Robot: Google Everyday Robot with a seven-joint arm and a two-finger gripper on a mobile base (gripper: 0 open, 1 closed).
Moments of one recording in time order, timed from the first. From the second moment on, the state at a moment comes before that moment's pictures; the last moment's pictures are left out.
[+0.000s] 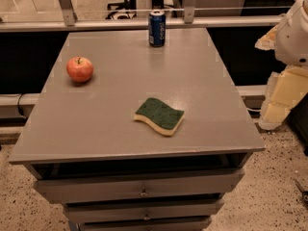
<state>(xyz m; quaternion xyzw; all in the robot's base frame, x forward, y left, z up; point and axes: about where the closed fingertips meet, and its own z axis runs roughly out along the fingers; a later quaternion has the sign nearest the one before) 0.438 -0.216 0.977 -0.60 0.78 -0.04 0.16</state>
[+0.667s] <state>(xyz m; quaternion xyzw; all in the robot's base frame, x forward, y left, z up) 0.456 -0.203 0.974 -0.61 0.77 -0.03 0.19</state>
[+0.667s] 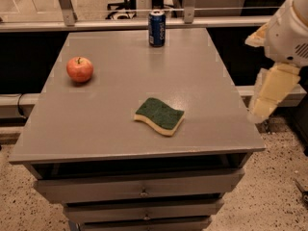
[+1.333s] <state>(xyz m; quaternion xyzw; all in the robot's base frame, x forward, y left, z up) 0.546 -0.130 0.963 -0.65 0.70 0.02 0.29</state>
